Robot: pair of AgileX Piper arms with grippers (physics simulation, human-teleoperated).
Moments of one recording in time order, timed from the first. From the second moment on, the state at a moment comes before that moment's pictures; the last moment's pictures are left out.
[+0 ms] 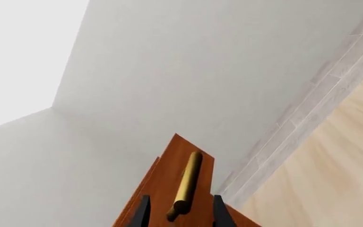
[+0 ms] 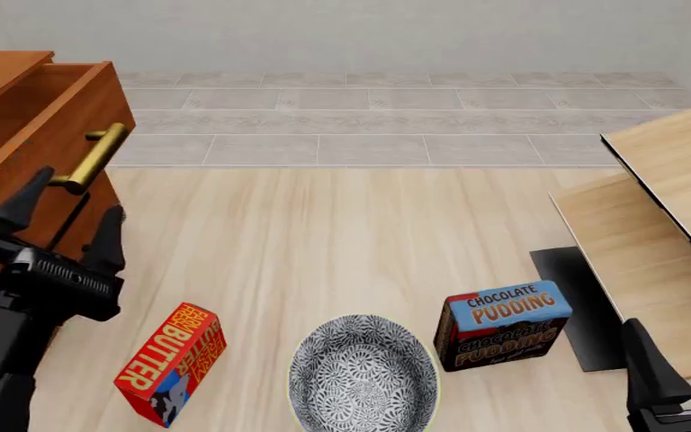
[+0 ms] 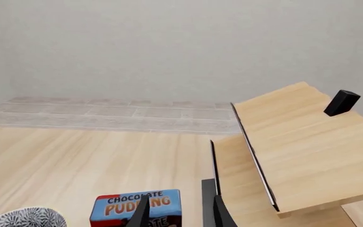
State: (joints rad) left arm -0.07 1.20 -0.19 -1.21 1.06; right arm 0.06 0.00 0.00 -0.02 -0.01
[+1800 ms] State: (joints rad) left arm 0.01 1.24 -0.21 -1.22 1.20; right arm 0.06 0.00 0.00 -0.01 -0.01
